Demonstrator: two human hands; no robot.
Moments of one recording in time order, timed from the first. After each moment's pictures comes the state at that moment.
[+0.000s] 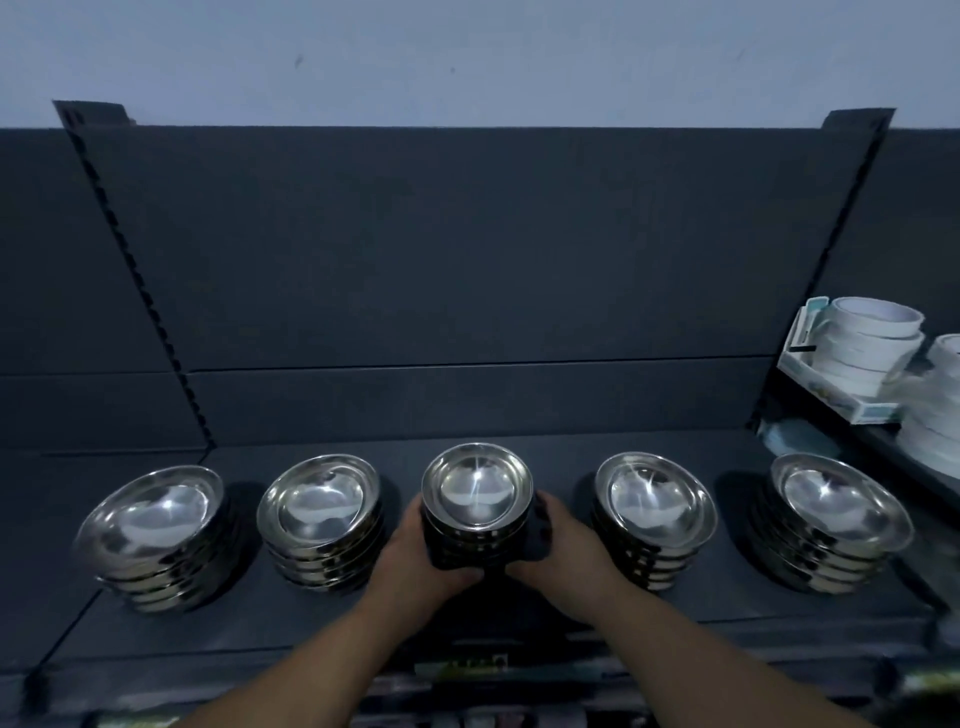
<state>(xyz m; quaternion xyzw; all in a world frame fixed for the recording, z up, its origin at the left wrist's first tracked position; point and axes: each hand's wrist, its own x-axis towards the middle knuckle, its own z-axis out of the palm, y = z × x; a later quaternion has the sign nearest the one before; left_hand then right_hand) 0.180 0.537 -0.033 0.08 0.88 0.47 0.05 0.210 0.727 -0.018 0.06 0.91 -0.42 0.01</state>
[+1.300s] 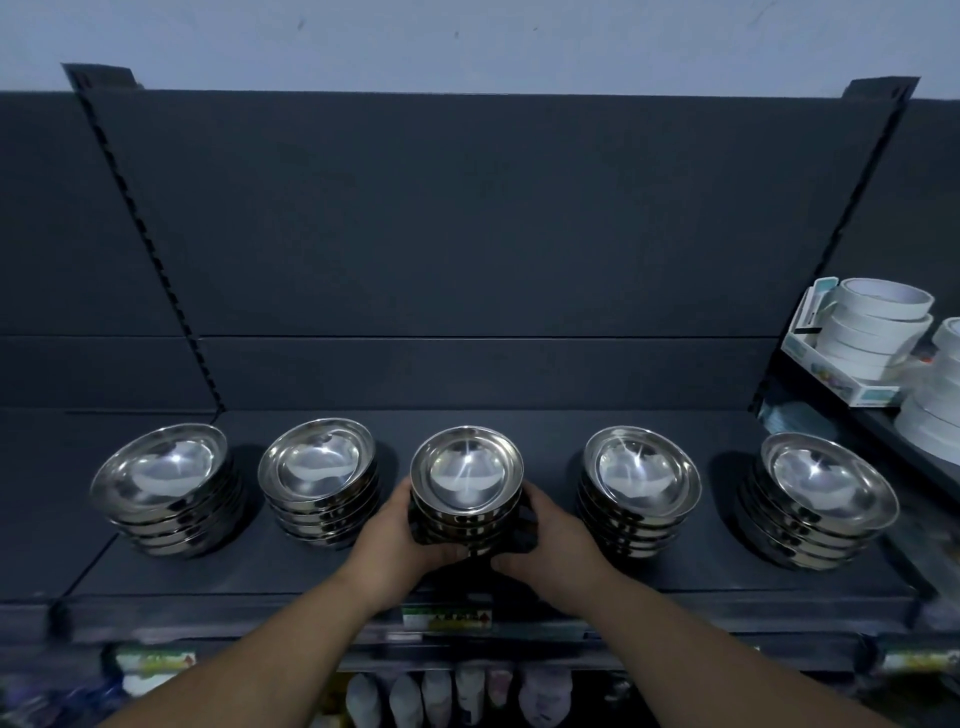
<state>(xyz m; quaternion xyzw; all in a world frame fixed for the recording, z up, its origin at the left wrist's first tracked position) 0.199 0.531 -0.037 0.07 0.83 0.54 0.09 0.225 0.732 -0.039 0.00 0.88 -0.47 0.03</state>
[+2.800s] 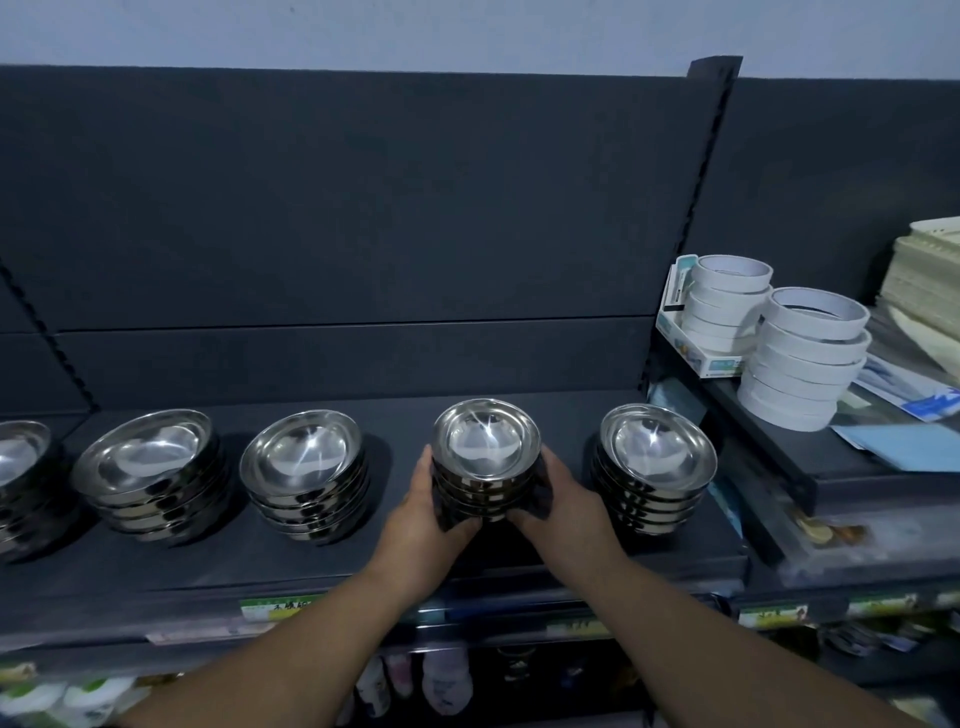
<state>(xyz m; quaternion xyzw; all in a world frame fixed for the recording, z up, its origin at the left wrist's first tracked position) 0.233 0.711 -0.041 0.09 0.85 0.51 0.08 0.263 0.892 -0.036 0.06 0.90 -0.43 -0.09</state>
